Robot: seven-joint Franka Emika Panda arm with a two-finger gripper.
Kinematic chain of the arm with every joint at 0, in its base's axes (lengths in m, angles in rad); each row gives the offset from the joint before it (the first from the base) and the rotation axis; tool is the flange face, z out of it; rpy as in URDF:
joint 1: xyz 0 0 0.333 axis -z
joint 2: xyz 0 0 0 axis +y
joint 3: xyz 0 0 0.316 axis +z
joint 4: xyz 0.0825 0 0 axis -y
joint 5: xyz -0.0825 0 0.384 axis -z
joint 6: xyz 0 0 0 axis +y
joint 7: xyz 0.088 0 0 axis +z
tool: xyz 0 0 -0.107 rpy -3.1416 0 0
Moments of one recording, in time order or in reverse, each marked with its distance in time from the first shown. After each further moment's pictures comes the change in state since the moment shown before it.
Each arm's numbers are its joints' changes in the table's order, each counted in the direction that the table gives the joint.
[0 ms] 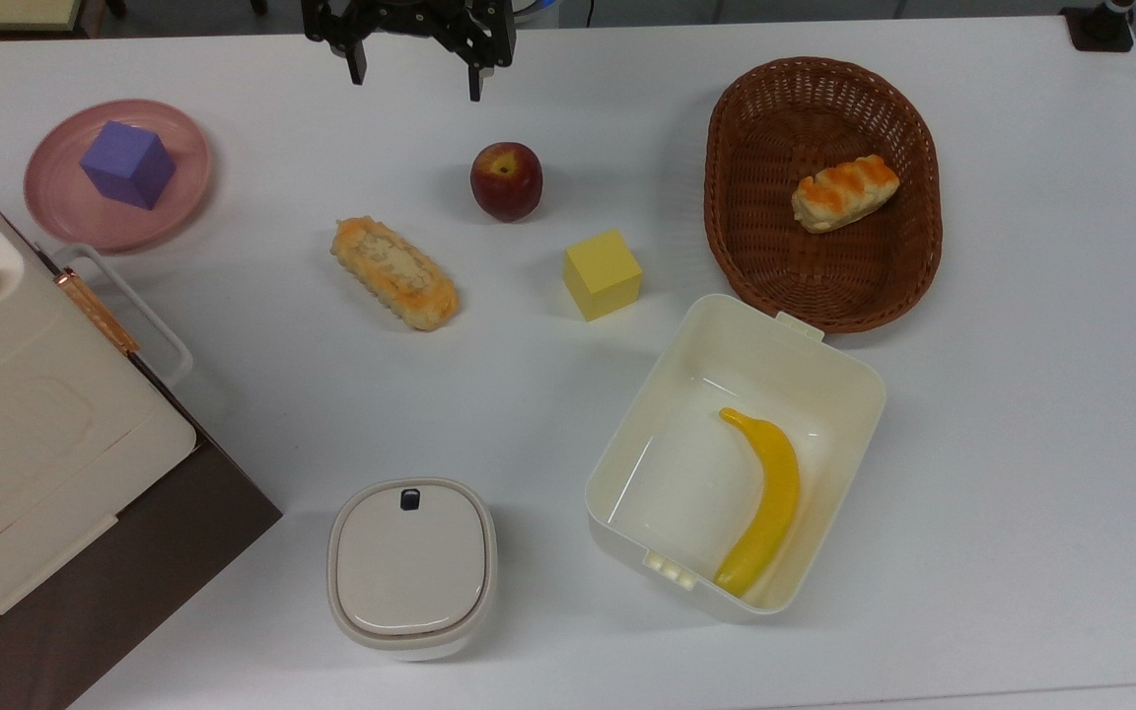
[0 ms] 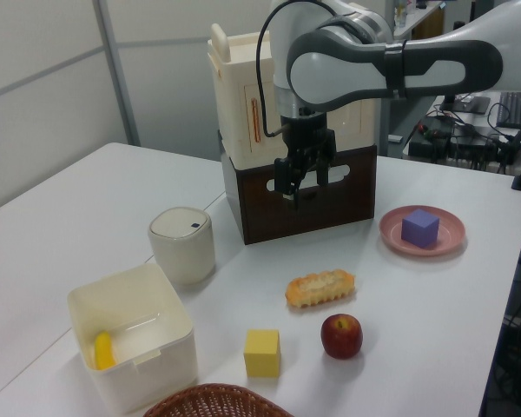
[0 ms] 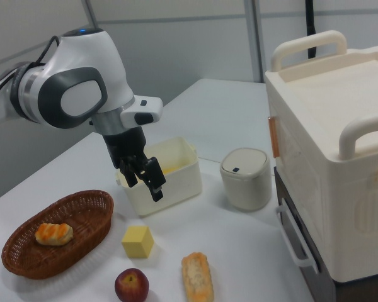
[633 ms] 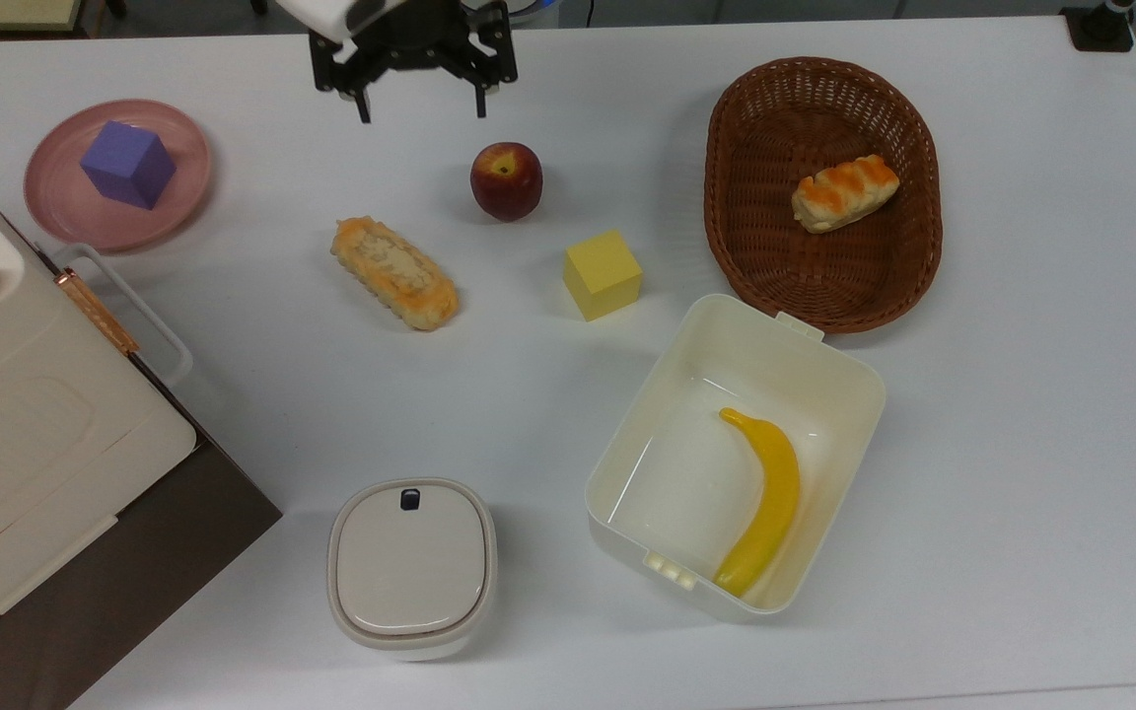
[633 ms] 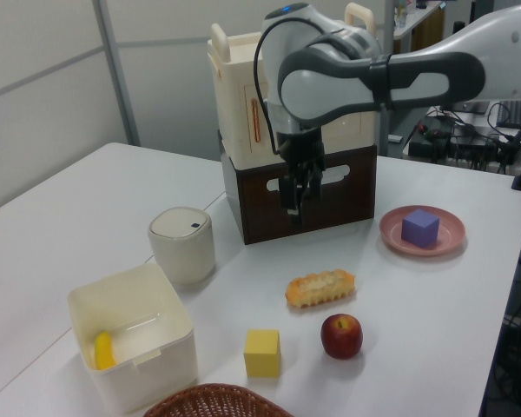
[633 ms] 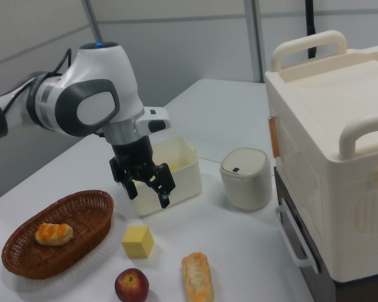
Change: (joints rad) arm -0.009 0.054 -0.002 -0.002 -0.001 0.000 0.234
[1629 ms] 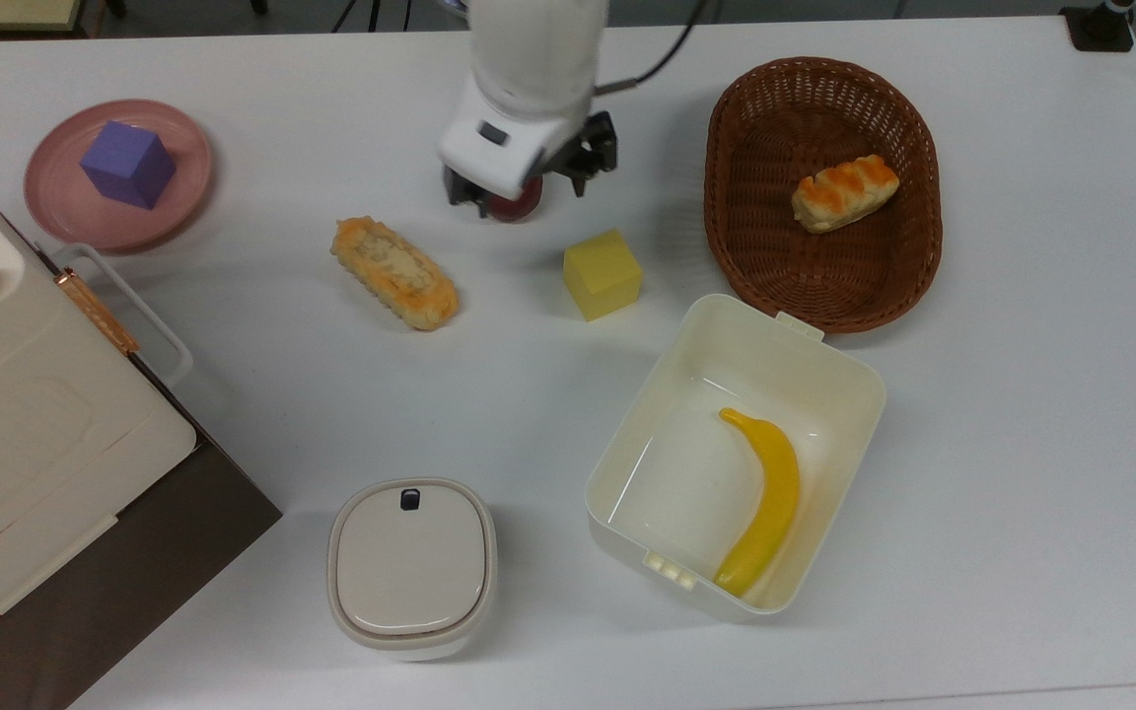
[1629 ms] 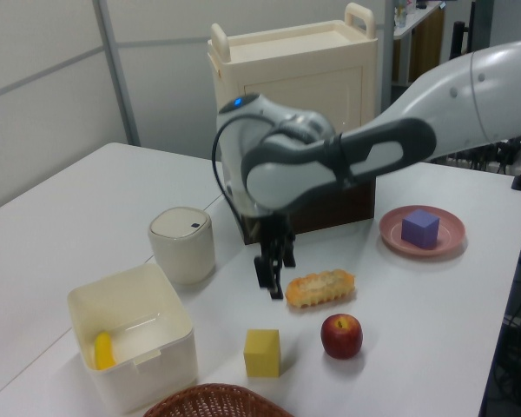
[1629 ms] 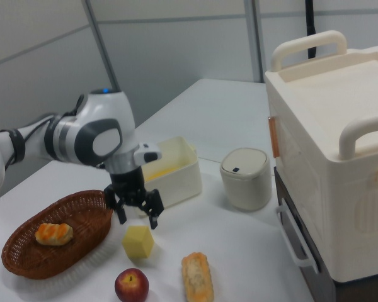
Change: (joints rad) arm -0.144 0.138 0.004 -0.097 0.000 -0.132 0.009
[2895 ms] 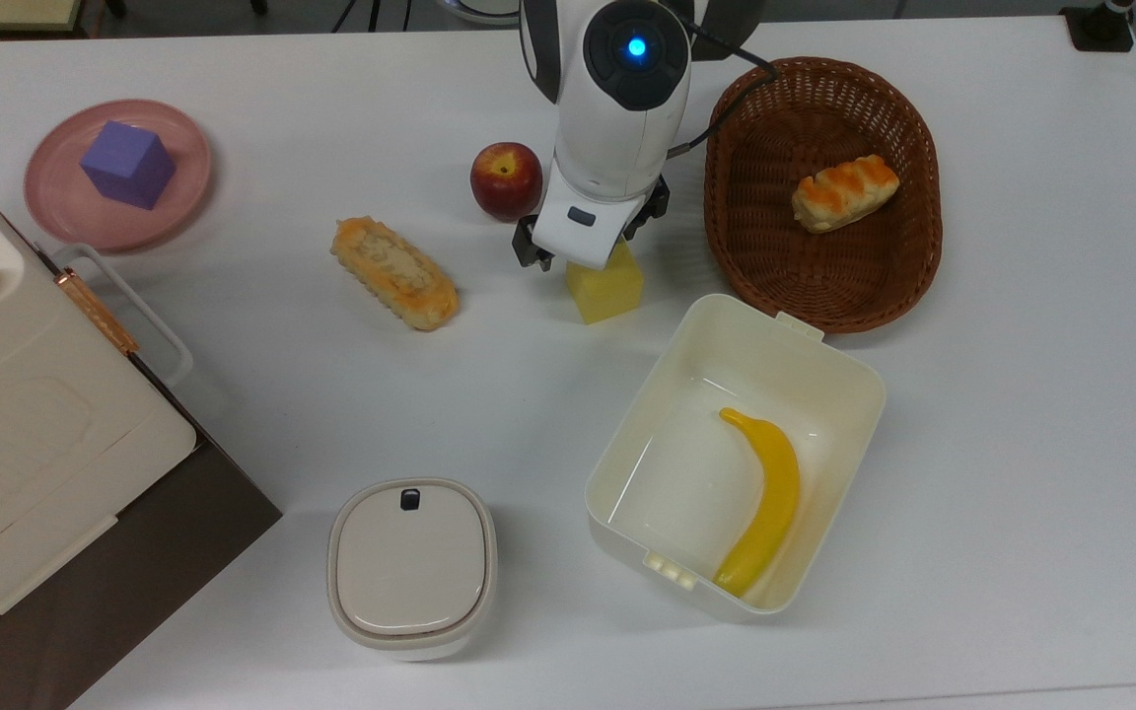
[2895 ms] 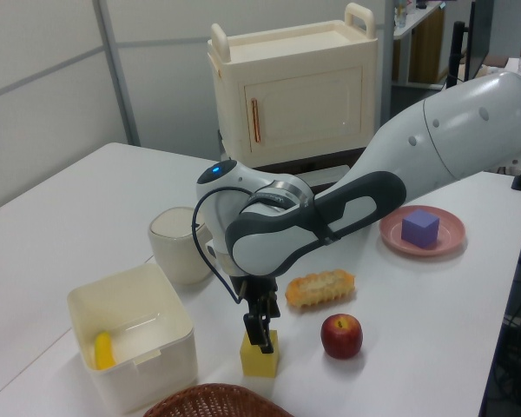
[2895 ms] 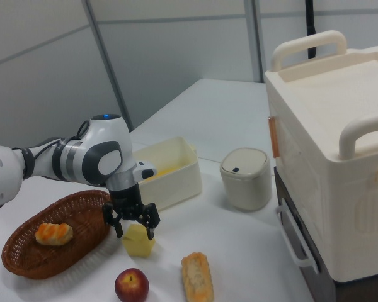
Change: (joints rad) arm -0.073 0.114 0.004 -0.029 0.000 -0.119 0.046
